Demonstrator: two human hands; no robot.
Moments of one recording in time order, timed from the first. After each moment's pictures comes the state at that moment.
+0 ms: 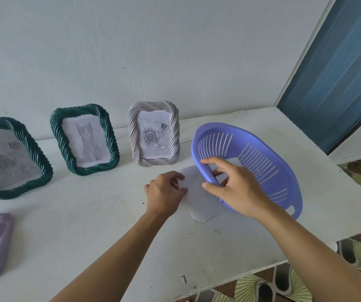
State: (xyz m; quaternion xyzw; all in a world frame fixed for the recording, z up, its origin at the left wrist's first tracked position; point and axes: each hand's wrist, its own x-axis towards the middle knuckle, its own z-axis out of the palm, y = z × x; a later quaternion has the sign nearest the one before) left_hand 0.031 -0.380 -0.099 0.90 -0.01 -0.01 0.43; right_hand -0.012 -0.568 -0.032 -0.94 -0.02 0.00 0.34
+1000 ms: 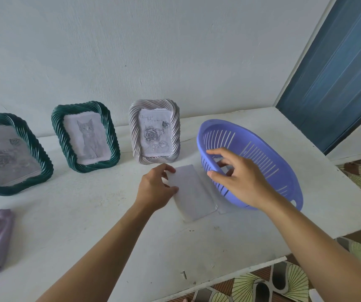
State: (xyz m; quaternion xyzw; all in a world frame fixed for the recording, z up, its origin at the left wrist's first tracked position) left_hand 0.040 -0.352 -0.091 0.89 -0.02 -0.08 0.45; right_hand -0.007 -0.574 -0.020 -0.93 -0.01 -0.02 0.36
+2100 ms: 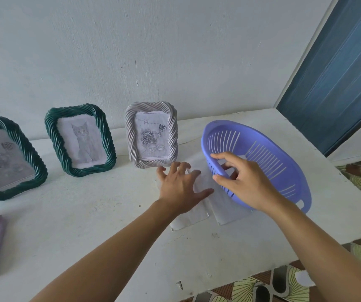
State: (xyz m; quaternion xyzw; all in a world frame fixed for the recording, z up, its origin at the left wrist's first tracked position) left_hand 0.050 -0.413 -0.102 0.97 -0.19 0.02 0.12; right_hand 0.006 -0.598 -0.033 -0.93 -0.03 -0.02 0.36
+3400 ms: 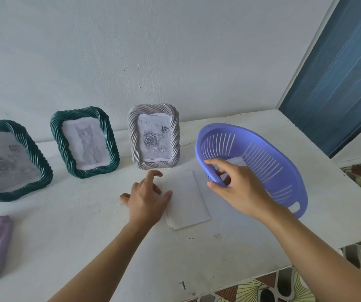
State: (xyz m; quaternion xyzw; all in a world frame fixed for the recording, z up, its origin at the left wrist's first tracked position) left_hand 0.028 -0.350 -0.108 0.94 0.06 0.04 0.34; right_hand 0.001 -0.580 -0.040 -0.94 -0.05 -0.04 0.33
